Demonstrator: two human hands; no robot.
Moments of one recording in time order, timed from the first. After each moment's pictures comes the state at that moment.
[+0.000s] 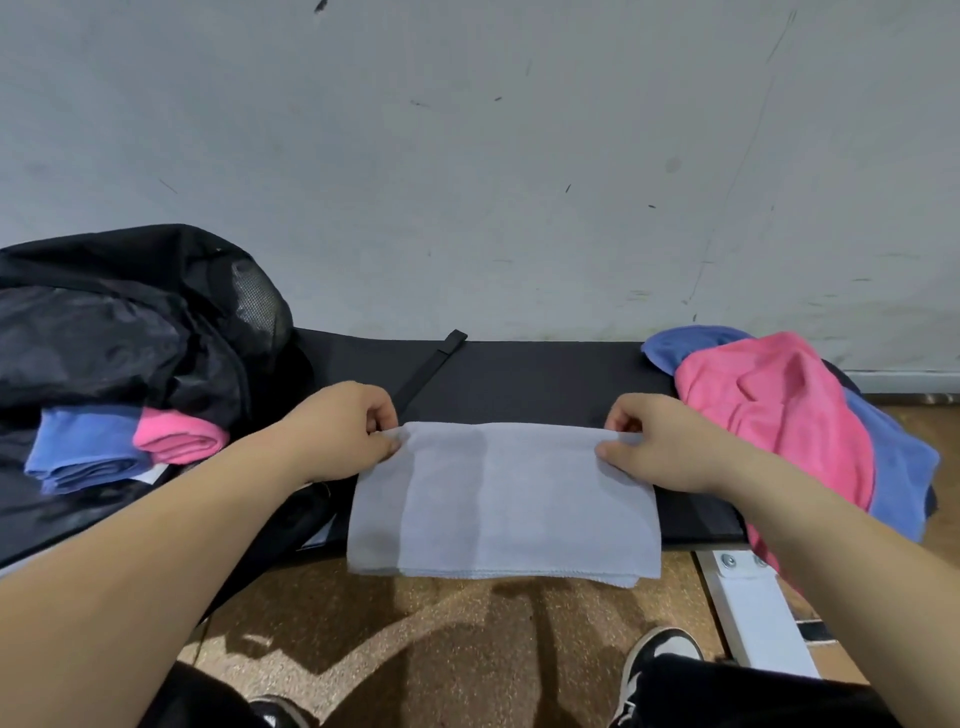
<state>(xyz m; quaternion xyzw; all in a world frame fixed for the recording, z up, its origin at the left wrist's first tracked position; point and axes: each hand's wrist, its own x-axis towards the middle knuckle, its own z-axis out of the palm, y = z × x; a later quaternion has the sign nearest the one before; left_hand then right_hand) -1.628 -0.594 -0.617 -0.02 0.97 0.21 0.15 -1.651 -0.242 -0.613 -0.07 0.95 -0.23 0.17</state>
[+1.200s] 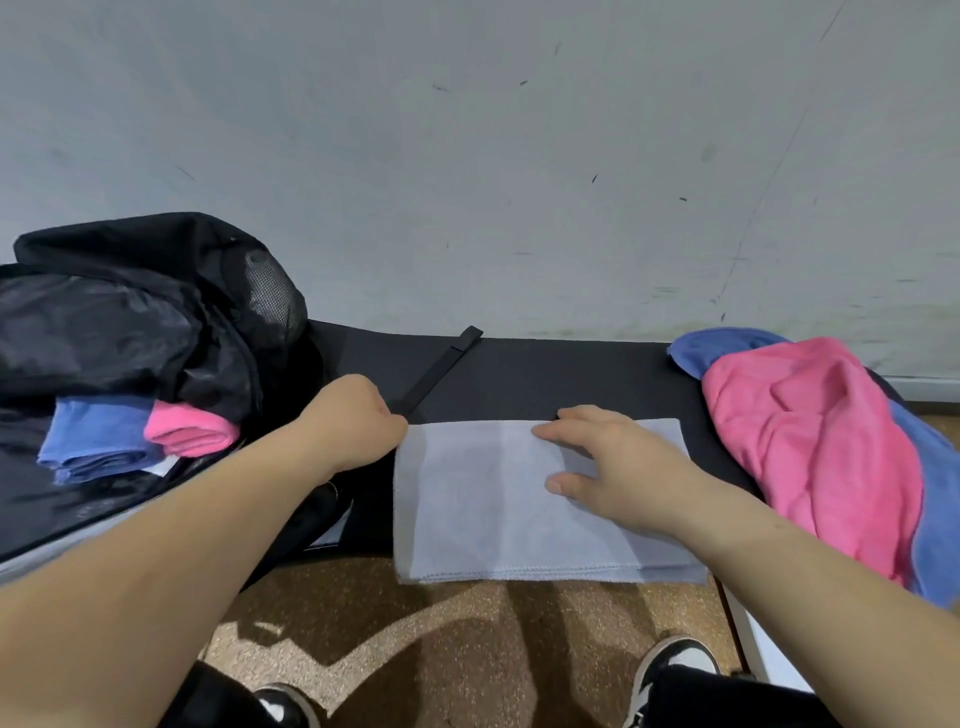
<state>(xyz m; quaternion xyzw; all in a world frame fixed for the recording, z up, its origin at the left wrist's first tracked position) -1.637 -0.586 -0.621 -0.17 0.94 0.28 0.13 -1.641 -0.287 -0.634 -0.22 0.95 -0.17 0.16</state>
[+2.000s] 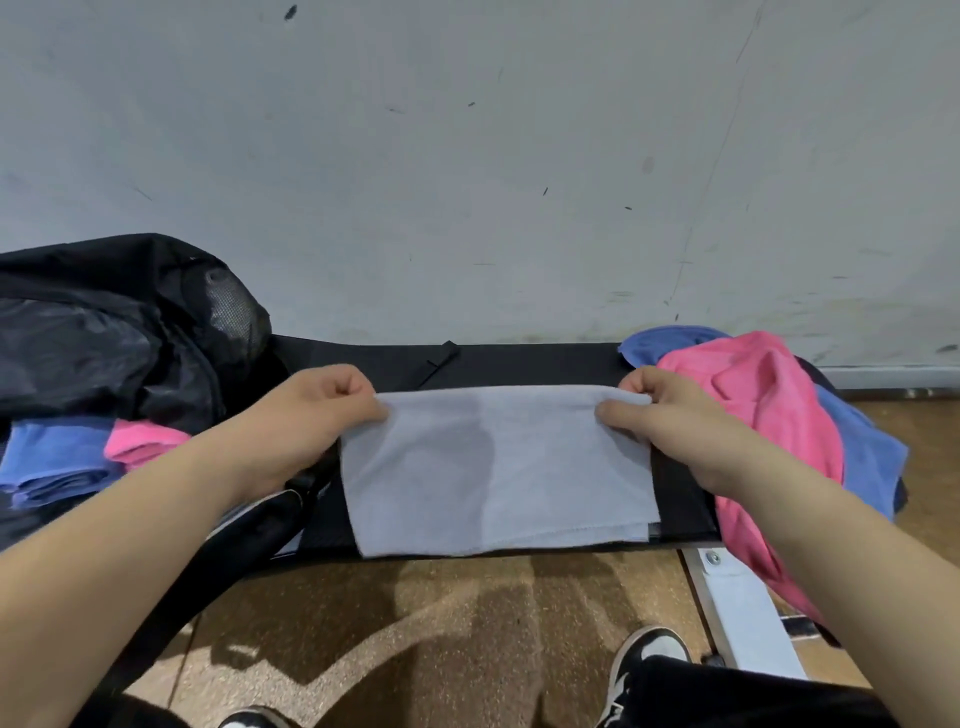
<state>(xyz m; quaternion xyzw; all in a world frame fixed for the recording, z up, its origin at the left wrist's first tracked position) -1.616 -0.581 -0.589 -0.10 0.79 0.58 0.15 -1.653 -0.217 -0.607 0.06 0.85 -0.51 0.13</state>
